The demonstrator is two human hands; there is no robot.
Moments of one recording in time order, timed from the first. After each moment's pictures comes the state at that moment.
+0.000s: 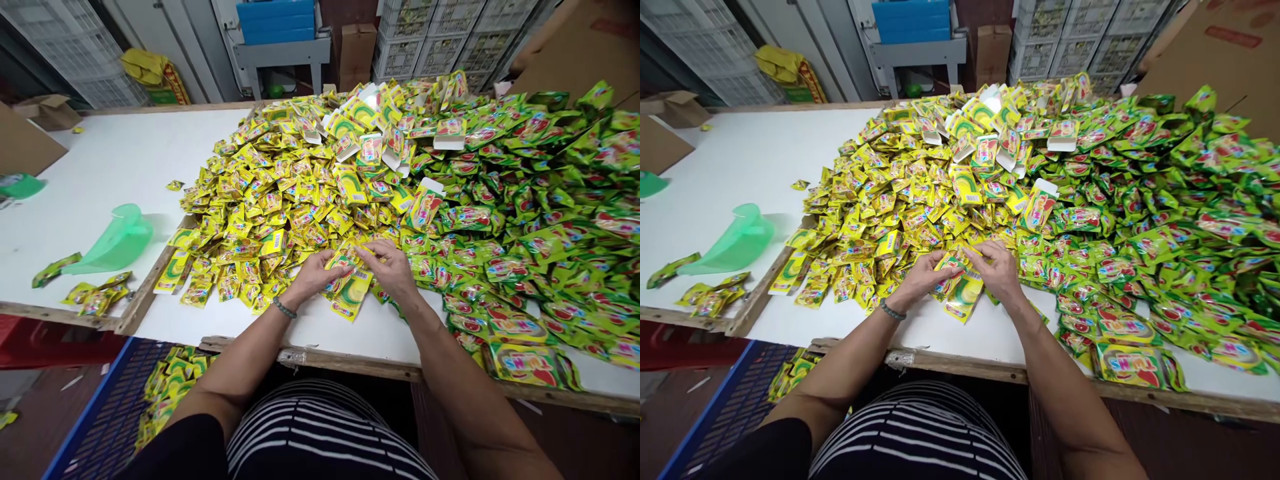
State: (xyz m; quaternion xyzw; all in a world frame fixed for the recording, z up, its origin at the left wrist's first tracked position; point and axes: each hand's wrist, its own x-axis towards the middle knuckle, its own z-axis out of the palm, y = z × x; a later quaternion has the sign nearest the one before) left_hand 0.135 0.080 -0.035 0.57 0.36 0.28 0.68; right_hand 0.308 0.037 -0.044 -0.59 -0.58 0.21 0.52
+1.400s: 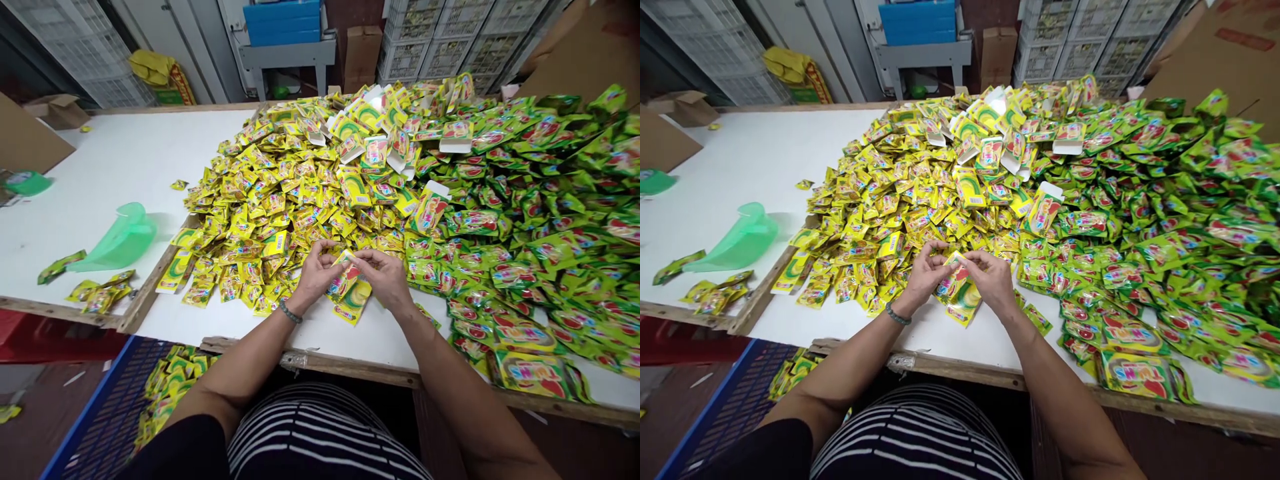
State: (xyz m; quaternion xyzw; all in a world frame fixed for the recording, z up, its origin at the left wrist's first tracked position) left_hand 0.138 0.077 -0.037 0.51 0.39 0.38 0.67; right_hand 0.285 0.034 -0.046 -0.58 -0.45 0.38 0.57
